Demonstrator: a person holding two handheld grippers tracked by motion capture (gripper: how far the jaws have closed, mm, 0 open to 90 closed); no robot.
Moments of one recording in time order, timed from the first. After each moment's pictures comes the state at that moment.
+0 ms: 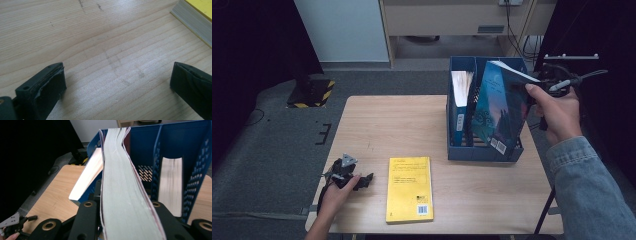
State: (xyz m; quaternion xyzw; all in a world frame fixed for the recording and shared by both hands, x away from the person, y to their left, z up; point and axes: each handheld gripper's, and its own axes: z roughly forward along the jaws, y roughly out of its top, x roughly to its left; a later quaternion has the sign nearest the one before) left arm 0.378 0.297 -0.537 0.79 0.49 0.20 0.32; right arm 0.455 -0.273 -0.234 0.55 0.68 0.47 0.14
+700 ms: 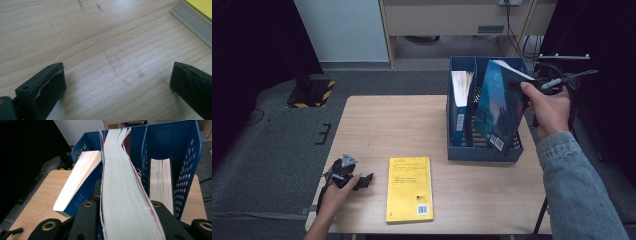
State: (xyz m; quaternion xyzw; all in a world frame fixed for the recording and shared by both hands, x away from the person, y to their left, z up) left arm 0.378 0.297 -0.537 0.79 0.49 0.20 0.32; right arm 0.470 -0.264 -0.244 0.58 0.66 0.45 0.17
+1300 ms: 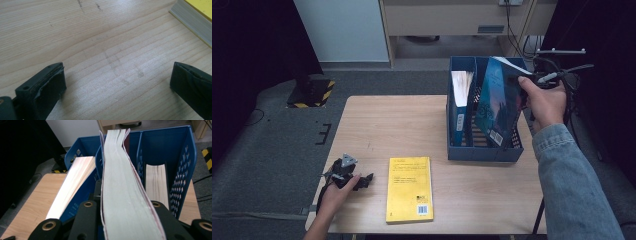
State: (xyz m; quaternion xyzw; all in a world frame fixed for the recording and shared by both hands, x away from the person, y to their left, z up) left arm 0.378 0.297 -0.537 0.79 0.48 0.20 0.32; right arm 0.487 -0.262 -0.241 0.59 0.65 0.44 0.18
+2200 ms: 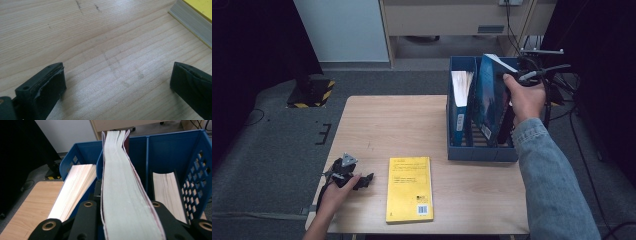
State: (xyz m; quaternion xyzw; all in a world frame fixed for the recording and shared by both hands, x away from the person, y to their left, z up) left arm 0.380 0.298 -0.537 0.79 0.48 0.19 0.32; right arm 0.512 -0.231 -0.257 0.60 0.63 0.44 0.21
